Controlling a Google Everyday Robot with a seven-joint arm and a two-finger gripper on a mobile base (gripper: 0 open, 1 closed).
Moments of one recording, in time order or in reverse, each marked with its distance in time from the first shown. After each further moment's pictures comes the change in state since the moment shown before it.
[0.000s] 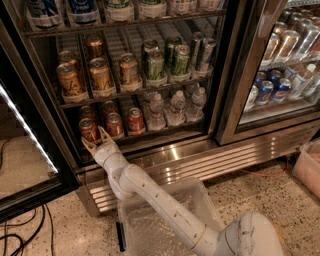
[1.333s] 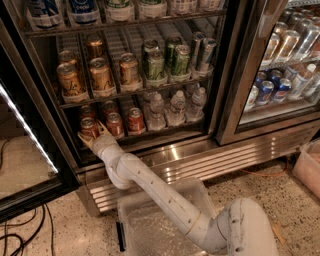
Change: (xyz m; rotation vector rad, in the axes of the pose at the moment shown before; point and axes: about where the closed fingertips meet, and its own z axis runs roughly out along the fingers) arm 0.003 -0.008 0.040 -0.030 0.018 0.000
